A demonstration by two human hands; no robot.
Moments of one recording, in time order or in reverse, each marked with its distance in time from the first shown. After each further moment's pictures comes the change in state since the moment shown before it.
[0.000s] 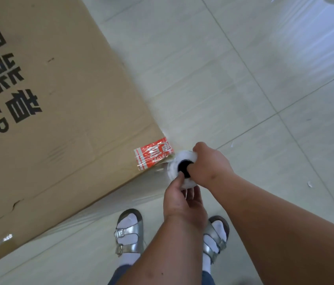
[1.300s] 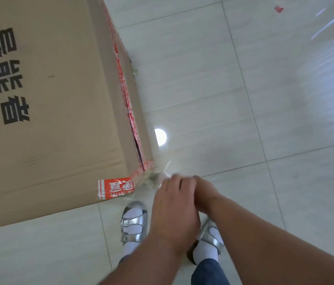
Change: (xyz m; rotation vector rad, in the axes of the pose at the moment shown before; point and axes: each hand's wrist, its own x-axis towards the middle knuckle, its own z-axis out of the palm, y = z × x) left_hand -0.036 -0.037 0.087 1.870 -0.108 1.405; right_hand 0.052 0.031 -0.077 0.083 -0.394 0.119
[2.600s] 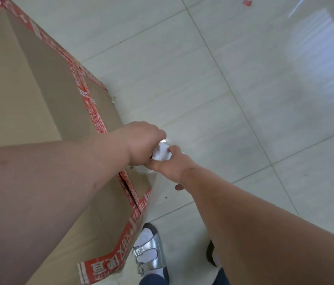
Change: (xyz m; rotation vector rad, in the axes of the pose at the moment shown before) left_hand 0.254 -0.043 -0.071 0.702 -0.634 0.390; right_hand 0.054 -0.106 -0.071 0.178 0.002 -0.170
